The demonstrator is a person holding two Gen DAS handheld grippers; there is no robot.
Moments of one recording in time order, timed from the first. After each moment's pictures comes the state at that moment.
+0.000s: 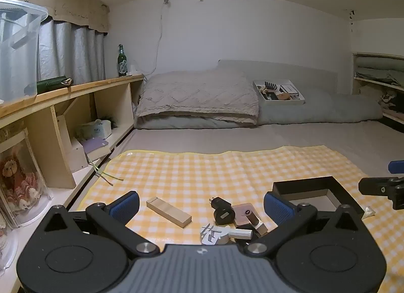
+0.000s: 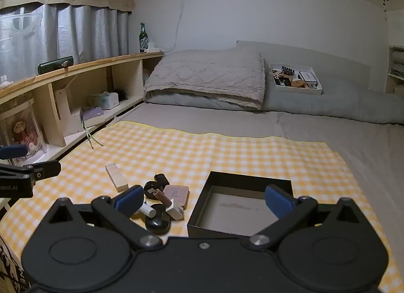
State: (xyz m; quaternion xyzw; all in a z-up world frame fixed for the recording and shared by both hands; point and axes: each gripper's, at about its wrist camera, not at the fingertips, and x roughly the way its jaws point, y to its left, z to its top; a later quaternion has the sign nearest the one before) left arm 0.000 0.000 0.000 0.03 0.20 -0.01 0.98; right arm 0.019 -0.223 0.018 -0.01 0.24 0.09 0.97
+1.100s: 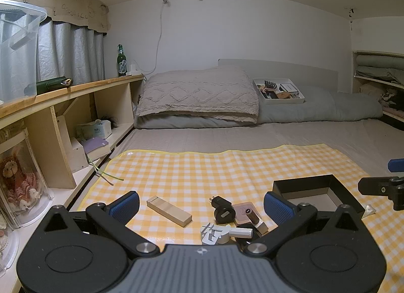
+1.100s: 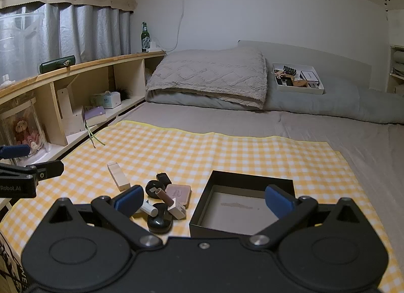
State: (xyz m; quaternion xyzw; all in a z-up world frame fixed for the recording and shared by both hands) left arm -0.001 -0.001 0.002 0.04 0.20 -0.01 0.98; right arm 0.018 -0.223 0.018 -0.01 0.24 0.10 0.97
